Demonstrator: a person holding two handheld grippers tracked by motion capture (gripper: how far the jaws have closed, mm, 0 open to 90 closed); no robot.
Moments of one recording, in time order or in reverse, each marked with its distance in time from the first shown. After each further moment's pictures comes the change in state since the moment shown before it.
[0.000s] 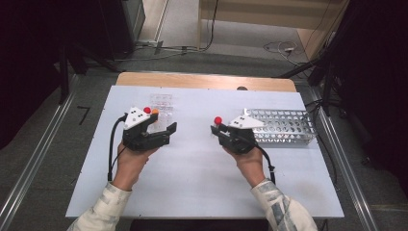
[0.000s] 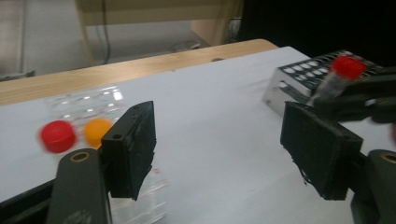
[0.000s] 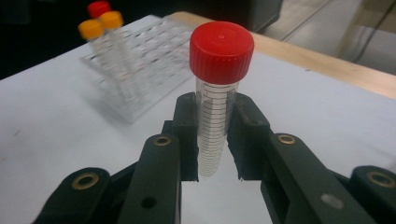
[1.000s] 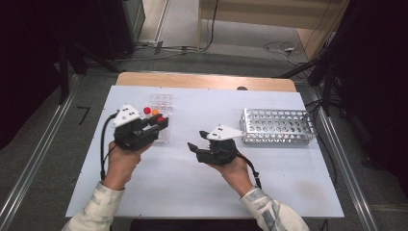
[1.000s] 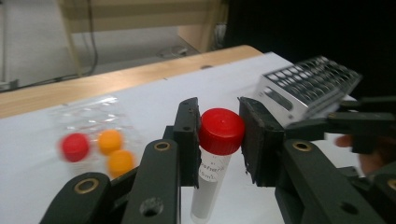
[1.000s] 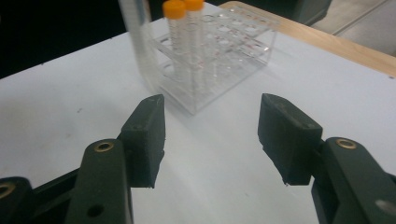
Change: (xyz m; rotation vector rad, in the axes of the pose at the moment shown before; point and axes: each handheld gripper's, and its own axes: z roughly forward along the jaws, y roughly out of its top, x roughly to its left) left arm 0.026 0.014 -0.030 -0.032 -0.020 -0.012; right arm 0.041 -0.004 0.010 0.029 0.113 -0.066
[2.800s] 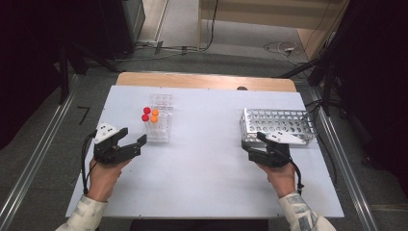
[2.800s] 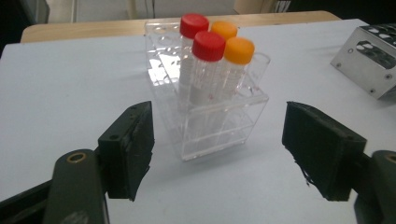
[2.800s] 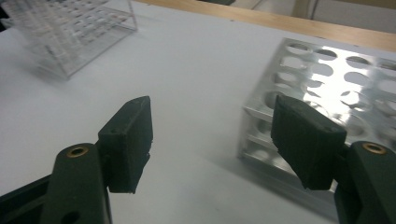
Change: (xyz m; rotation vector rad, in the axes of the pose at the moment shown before) left arm 0.037 -0.071 -0.017 0.097 0.210 -0.081; right arm -0.090 -0.066 -0.084 -0.008 -0.264 0.187
